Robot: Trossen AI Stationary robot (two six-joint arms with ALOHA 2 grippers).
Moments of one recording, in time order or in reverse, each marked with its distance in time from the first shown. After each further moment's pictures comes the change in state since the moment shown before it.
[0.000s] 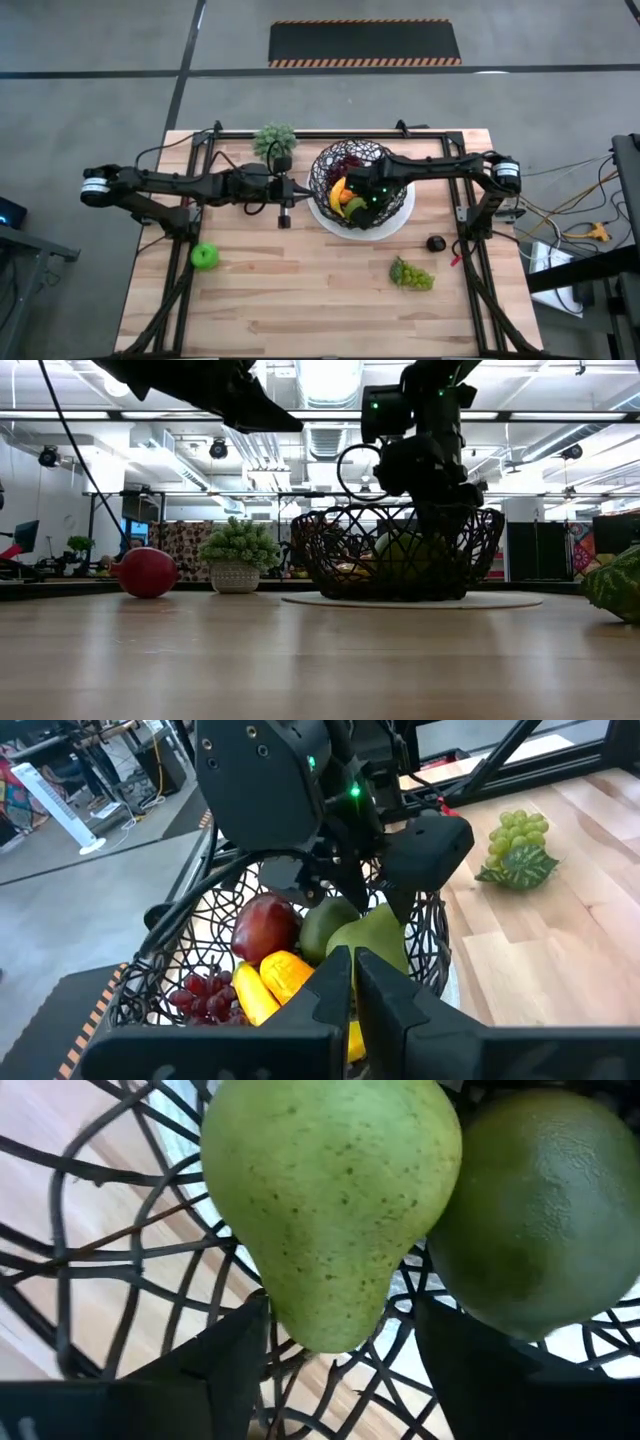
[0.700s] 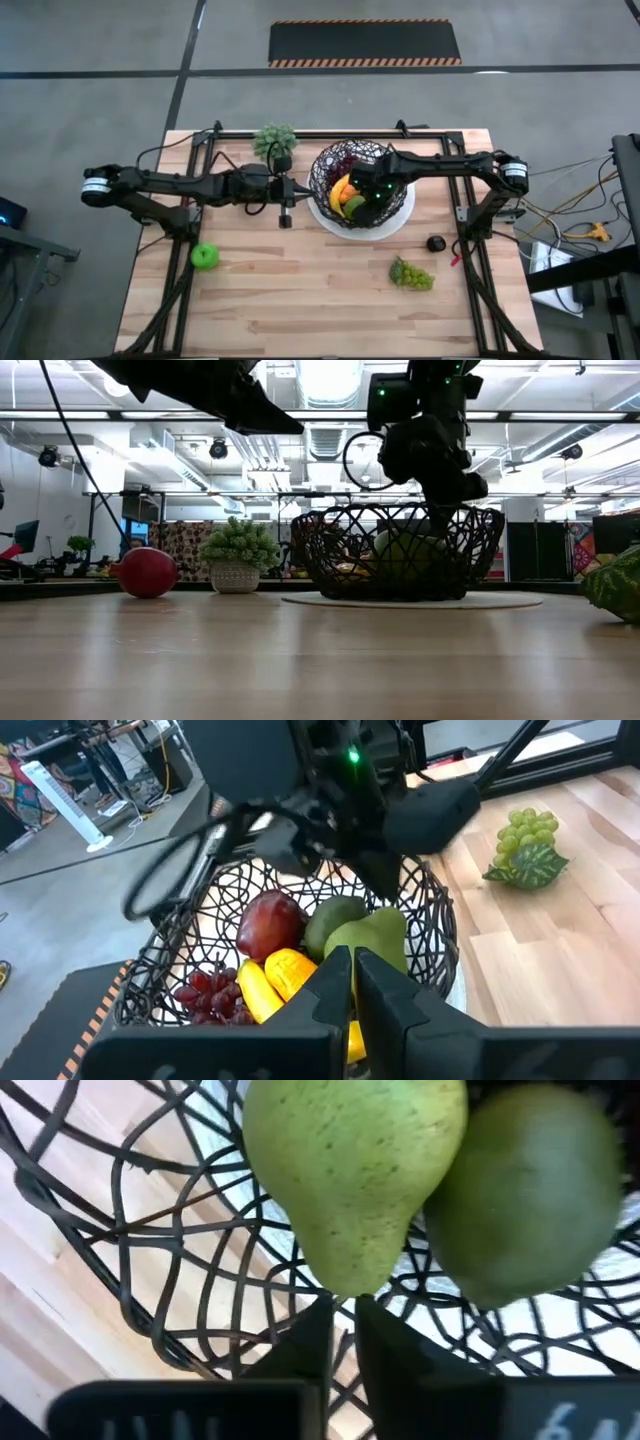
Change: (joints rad) left arm 0.000 0.006 -0.008 0.018 -0.016 -0.003; right arm -0.013 -0.054 0.004 -0.022 -0.040 0.009
